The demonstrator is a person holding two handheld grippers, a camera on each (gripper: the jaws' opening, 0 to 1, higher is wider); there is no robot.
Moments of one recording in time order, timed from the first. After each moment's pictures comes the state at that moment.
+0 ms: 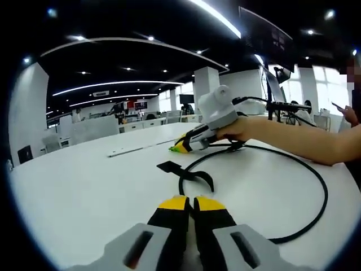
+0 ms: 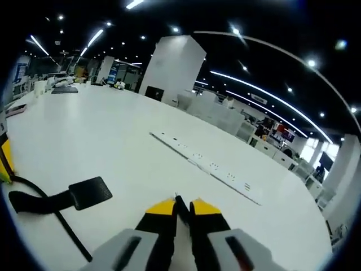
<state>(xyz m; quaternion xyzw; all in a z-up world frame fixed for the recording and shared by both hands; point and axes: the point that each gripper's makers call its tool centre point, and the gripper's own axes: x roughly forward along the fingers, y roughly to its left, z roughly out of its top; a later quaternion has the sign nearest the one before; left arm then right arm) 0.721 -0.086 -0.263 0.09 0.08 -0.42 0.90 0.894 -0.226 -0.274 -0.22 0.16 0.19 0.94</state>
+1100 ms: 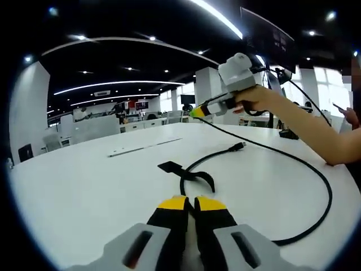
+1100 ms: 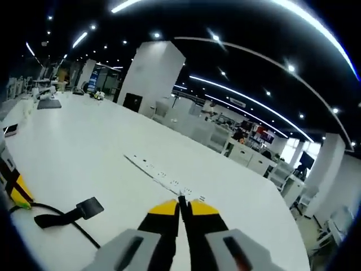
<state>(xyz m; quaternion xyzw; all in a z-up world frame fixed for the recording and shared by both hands) 0.721 -0.085 -0.264 0.08 0.09 -0.42 0.90 0.860 -0.257 -0.174 -0.23 0.12 0.12 0.96</state>
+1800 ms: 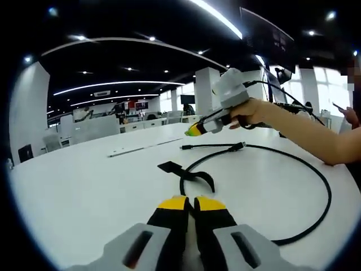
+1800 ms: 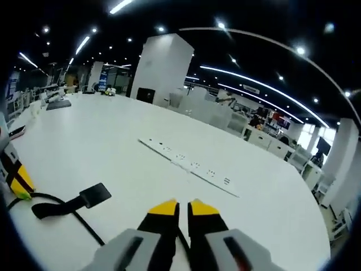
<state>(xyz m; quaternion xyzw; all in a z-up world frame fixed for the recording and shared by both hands) 0.722 -0.085 -0.264 0.08 0.08 -0.42 0.90 0.877 -0.257 -0.244 -0.18 0.19 0.17 0.95</state>
